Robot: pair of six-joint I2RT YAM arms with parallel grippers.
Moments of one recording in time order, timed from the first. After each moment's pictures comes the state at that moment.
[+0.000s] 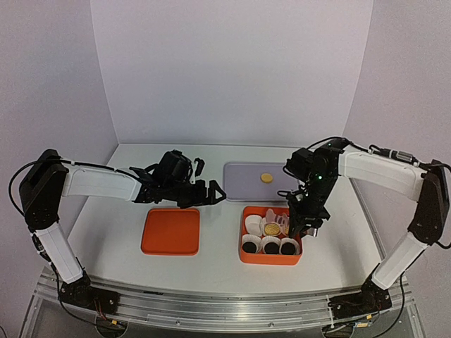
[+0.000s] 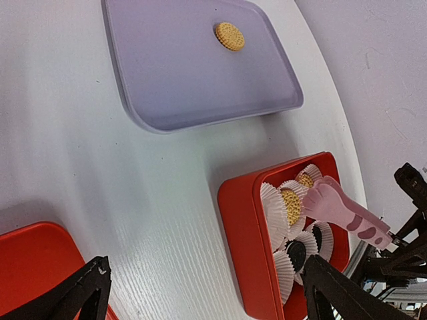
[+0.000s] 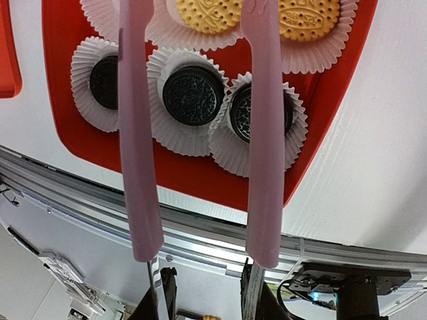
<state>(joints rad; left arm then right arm) -0.80 1.73 1.07 -0.01 0.18 -0.69 0.67 1.62 1.32 -1.30 -0.31 0.53</state>
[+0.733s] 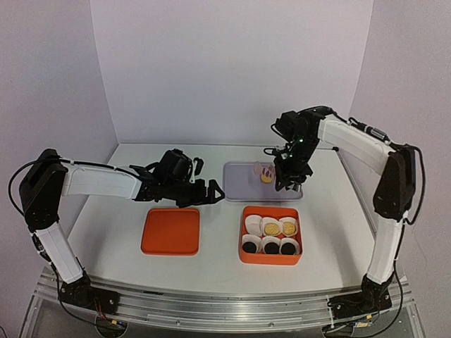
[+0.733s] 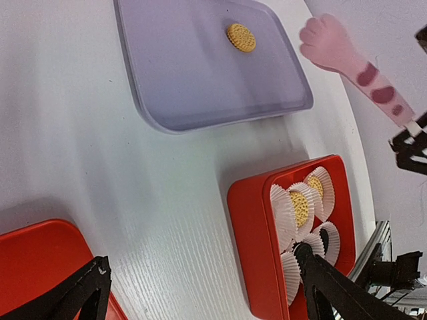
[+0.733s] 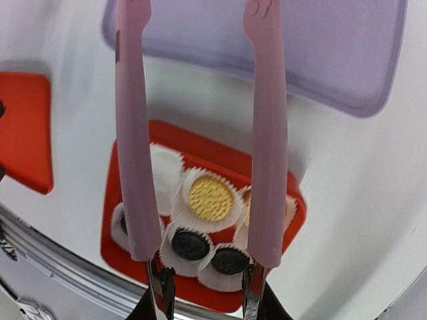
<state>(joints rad) -0.80 1.73 1.09 -0.05 0.15 -0.69 0.57 1.93 1.86 -1.32 -0.14 0.32</state>
